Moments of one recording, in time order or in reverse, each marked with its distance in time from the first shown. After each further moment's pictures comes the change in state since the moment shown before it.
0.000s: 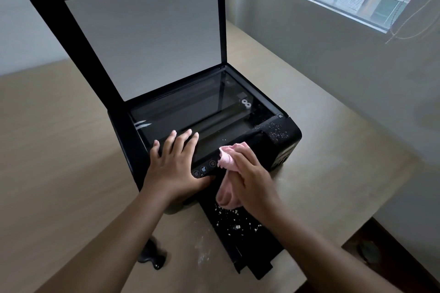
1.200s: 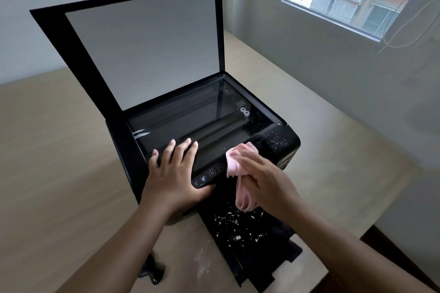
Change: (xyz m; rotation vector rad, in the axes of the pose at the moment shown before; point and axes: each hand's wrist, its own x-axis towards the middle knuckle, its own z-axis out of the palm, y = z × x) left_hand -0.001 0.001 0.004 0.048 0.042 -0.001; right_hand 0.010 0.027 -0.031 -0.095 -0.111 0.009
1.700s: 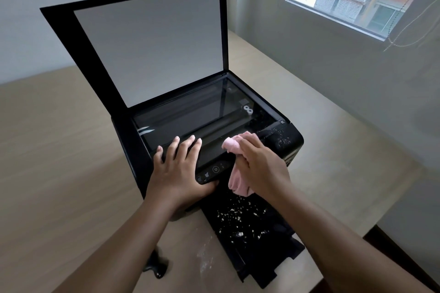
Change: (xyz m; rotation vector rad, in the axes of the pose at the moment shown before) left_hand 0.001 0.002 -0.001 -0.011 -0.004 0.004; right_hand 0.028 -0.017 0.010 -0.241 0.115 0.111
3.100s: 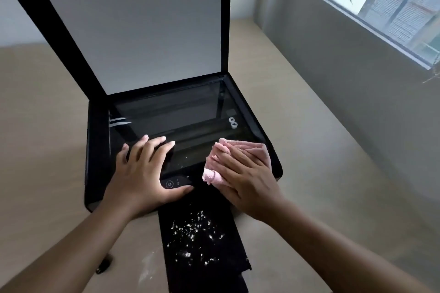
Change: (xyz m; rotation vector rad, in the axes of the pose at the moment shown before) left_hand 0.011 0.034 -0.001 0.027 0.055 -0.193; right_hand 0.035 0.094 -0.025 -0.072 -0.106 -0.647
